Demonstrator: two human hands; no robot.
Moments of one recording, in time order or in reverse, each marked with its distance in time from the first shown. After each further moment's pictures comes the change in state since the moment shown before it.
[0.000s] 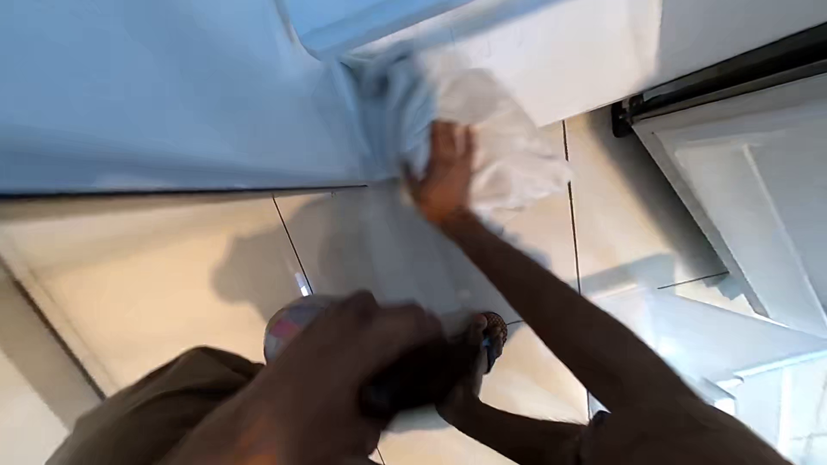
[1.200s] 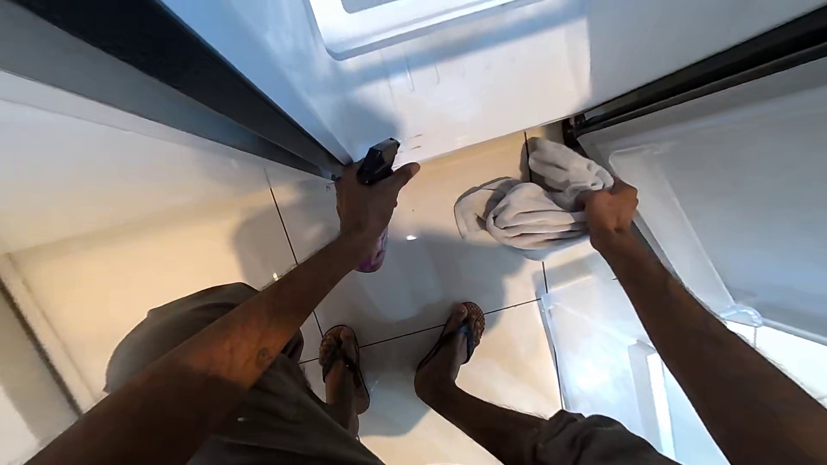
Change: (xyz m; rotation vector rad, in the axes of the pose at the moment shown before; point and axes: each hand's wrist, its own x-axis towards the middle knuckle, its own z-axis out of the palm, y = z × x) left_hand 0.117 -0.068 0.030 -0.552 0.825 -0.580; right_hand -0.079 0.194 -0.194 0.176 -0.037 0.902
